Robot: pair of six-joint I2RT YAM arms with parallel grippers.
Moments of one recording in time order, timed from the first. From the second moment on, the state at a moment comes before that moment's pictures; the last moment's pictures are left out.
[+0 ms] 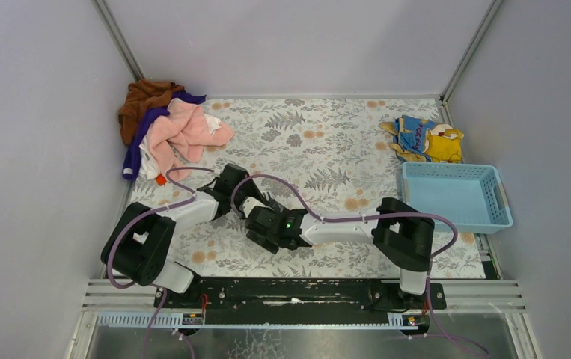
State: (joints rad) left arm -0.45 1.48 0.64 -0.12 0.14 -1.00; right arm 1.25 1.85 1.20 -0.41 0.39 0.10
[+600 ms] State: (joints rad) left arm -0.45 1.49 0.65 -0.12 0.15 -0.99; right arm 1.24 1.93 1.20 -0.33 0.47 0.09
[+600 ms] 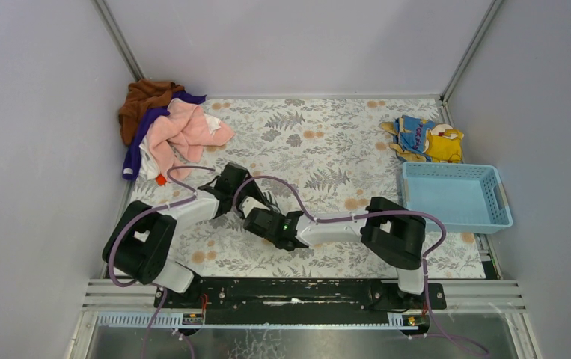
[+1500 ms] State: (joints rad) left arm -0.25 1.03 1.06 -0.65 -0.07 -0.60; right arm 0.90 1.26 1.08 -0.82 0.70 0.14
